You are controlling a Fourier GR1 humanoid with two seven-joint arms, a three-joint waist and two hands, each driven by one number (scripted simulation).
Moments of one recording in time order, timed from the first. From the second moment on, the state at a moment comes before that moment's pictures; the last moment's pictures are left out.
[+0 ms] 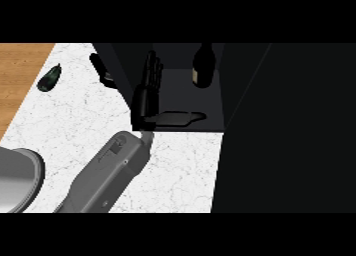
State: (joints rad) left arm -0.65 0.06 -0.43 -0.99 0.59 0.50 -0.49; right arm 0.27 -0.18 0.37 -2.51 -0.07 0.02 0.35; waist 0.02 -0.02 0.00
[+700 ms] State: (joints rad) left arm -0.21 0.15 -0.61 -1.55 0.50 0.59 -0.44; right arm 0.25 -0.20 0.41 -2.52 -0.06 0.01 0.38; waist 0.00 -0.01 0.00
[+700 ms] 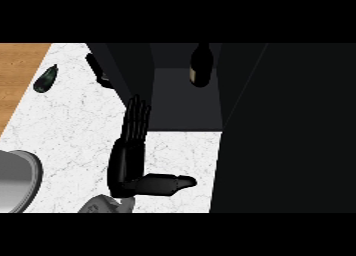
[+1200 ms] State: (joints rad) left arm 0.02 0.29 -0.61 -1.77 0.48 0.56 -0.47; right arm 0.25 -0.30 0.59 -2.51 -0.06 0.15 0.44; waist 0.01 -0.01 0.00
